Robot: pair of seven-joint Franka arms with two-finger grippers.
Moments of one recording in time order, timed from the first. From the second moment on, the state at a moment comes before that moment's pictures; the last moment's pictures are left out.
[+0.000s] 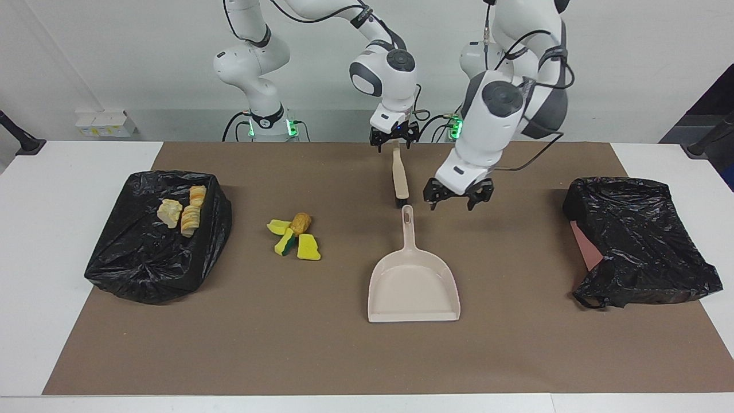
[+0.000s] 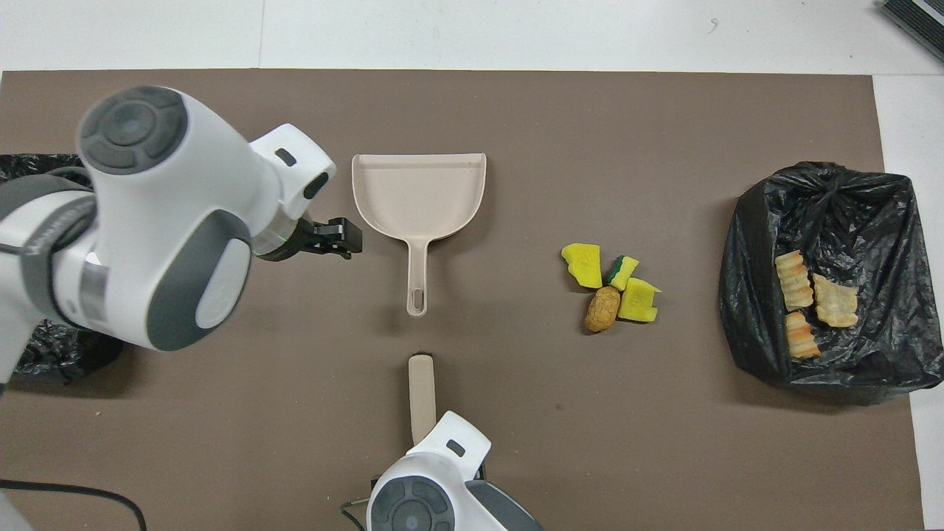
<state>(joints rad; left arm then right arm) -0.45 0.22 -0.03 -1.72 -0.06 1.93 -0.39 0.61 0.07 0.39 -2.24 0.10 2.26 0.81</state>
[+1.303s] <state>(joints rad) -0.57 0.31 -0.03 -1.86 -0.07 2.17 -0.53 0.61 0.05 0.37 -2.23 0.13 2.22 0.81</state>
